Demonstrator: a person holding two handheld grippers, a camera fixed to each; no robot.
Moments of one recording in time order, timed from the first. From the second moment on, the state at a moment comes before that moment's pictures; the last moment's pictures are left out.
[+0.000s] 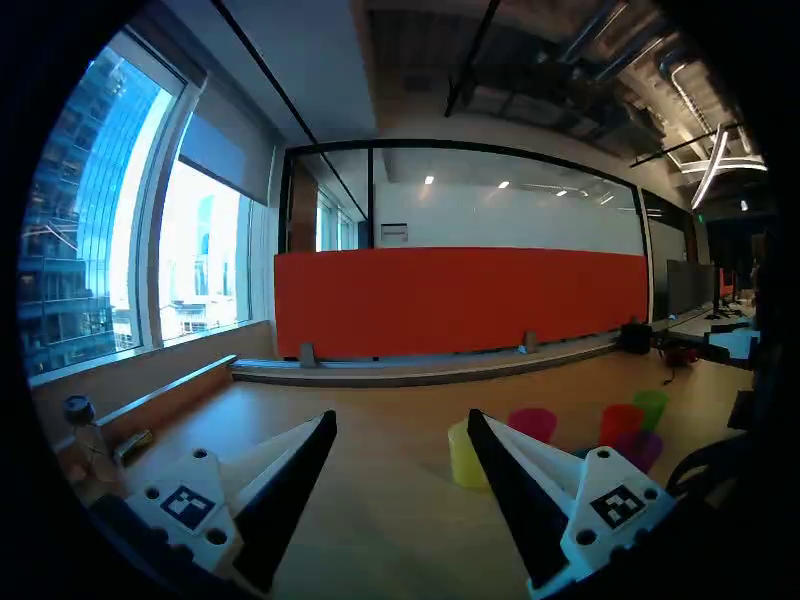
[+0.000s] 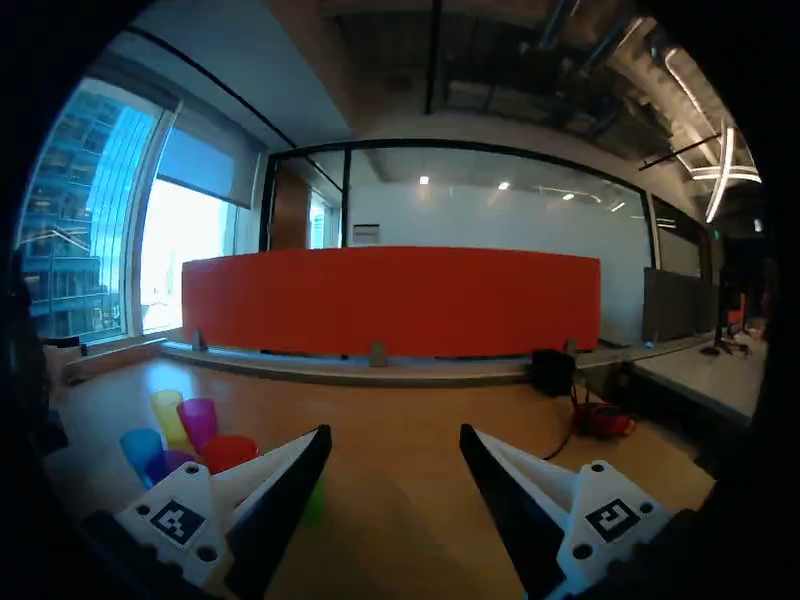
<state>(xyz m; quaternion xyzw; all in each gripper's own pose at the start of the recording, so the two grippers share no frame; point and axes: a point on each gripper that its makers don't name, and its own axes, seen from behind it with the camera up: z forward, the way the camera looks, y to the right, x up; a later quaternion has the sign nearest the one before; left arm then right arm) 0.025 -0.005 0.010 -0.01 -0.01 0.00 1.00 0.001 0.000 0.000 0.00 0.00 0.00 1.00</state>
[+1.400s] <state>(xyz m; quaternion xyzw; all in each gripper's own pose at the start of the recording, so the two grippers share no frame) 0.214 0.020 0.057 -0.11 -0.01 -0.05 0.99 0.175 0.002 0.011 0.03 0.02 -0.01 1.00</state>
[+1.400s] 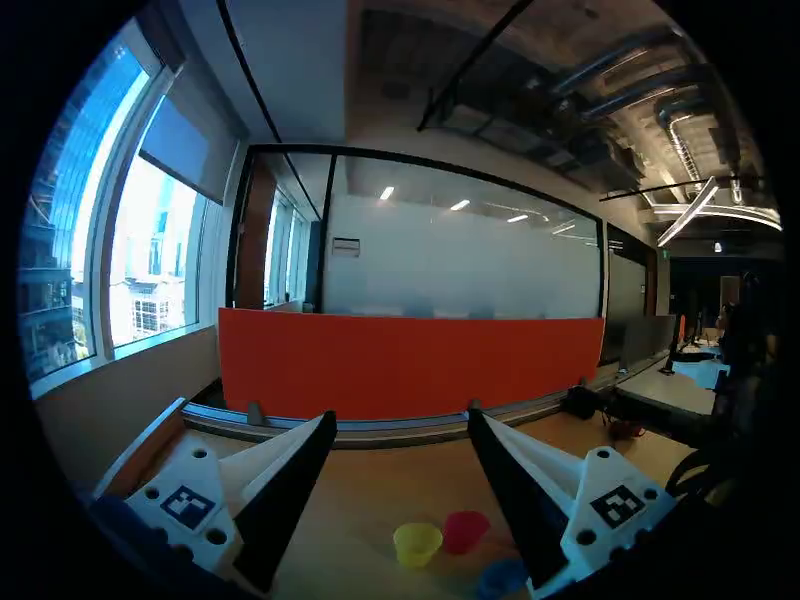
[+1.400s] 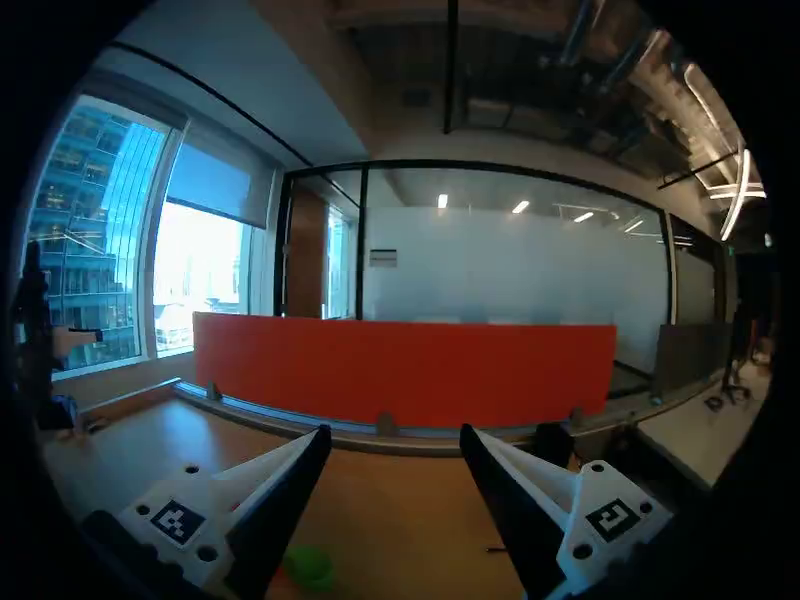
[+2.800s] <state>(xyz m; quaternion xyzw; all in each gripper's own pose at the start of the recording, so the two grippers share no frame) 0.172 0.094 0.029 -0.32 -0.04 -0.03 0.95 0.147 -0.075 0.010 0.23 -0.02 -0.08 0.97</state>
